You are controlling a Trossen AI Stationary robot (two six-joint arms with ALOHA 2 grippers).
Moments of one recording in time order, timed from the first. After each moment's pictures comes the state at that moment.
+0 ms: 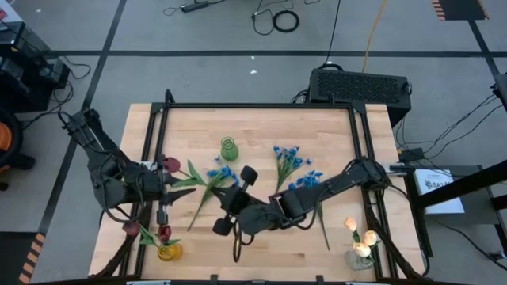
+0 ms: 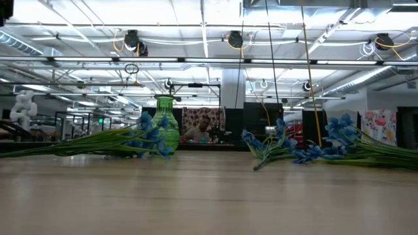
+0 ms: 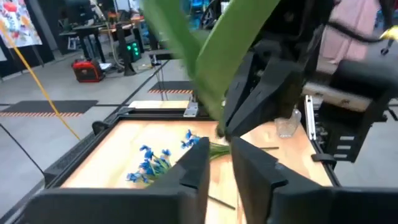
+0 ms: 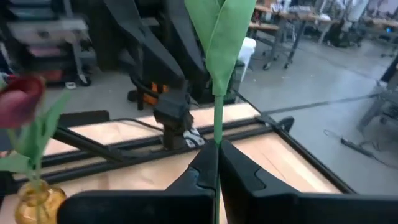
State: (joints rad) left arm -0.87 0.93 0.96 -0.26 -0.97 -0.15; right arm 0.41 2.13 2.15 -0.36 0.86 0.19
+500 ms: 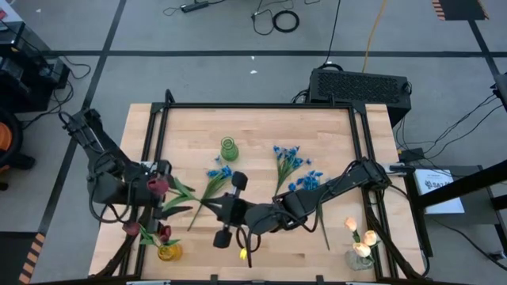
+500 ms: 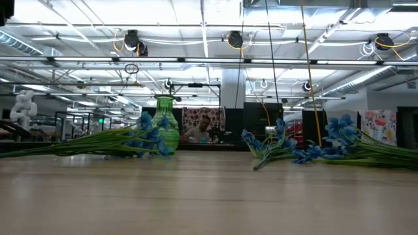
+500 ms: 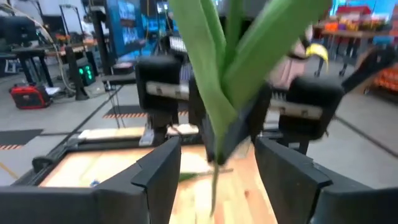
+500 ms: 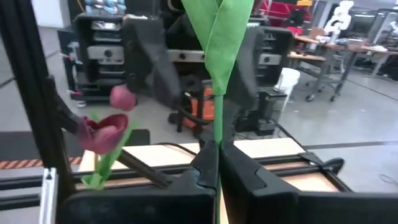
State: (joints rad) left arm -0.88 0.94 0.96 -0.06 -0.80 0.00; right arm 0.43 2.13 2.15 -0.16 0.69 0.03
